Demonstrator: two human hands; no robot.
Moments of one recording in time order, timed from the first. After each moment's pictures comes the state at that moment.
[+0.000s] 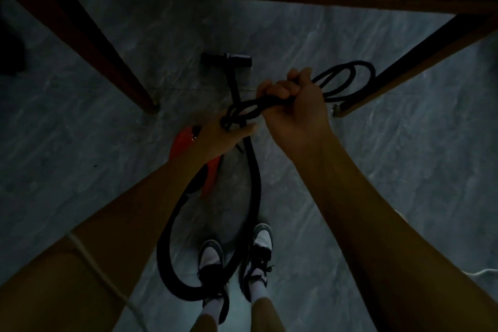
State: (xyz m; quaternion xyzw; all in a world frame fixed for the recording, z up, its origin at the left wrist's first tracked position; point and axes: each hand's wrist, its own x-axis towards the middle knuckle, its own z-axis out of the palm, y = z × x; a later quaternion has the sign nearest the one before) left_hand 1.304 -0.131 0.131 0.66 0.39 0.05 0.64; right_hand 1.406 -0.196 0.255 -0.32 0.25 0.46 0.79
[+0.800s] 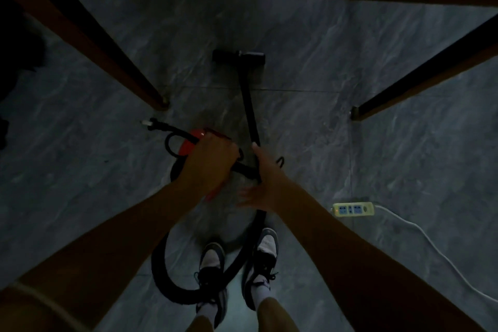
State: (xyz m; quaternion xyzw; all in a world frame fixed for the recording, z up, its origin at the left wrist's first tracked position) left_hand 1.295 -0.148 0.116 0.95 0.21 -0.23 0.04; right_hand 1.386 -0.243 0.131 -0.57 0.25 0.69 0.36
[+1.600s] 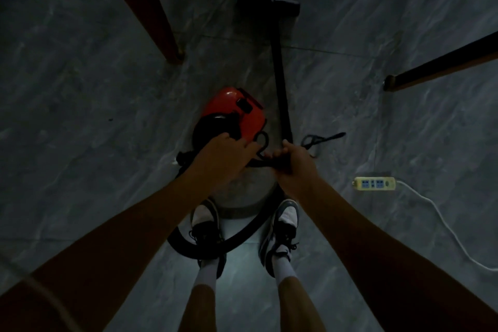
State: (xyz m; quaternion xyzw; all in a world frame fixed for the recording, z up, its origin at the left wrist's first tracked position) left_hand 1.175 -0.129 0.034 0.98 0.12 -0.08 0.16; right_hand 1.300 -0.228 0.030 -0.56 0.34 0.52 0.55
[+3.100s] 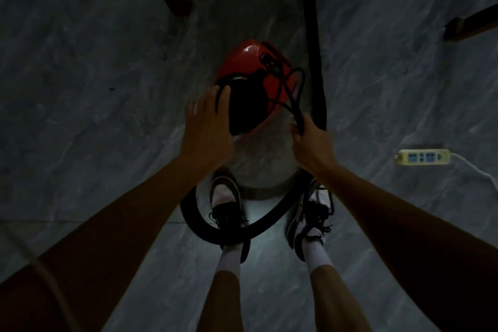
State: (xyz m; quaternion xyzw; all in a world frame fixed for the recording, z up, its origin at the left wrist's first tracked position) left_hand 1.112 -0.125 -0.070 0.86 0.42 -0.17 0.23; right_hand 1.274 -0.258 -0.098 -0.86 -0.26 0.41 0.14
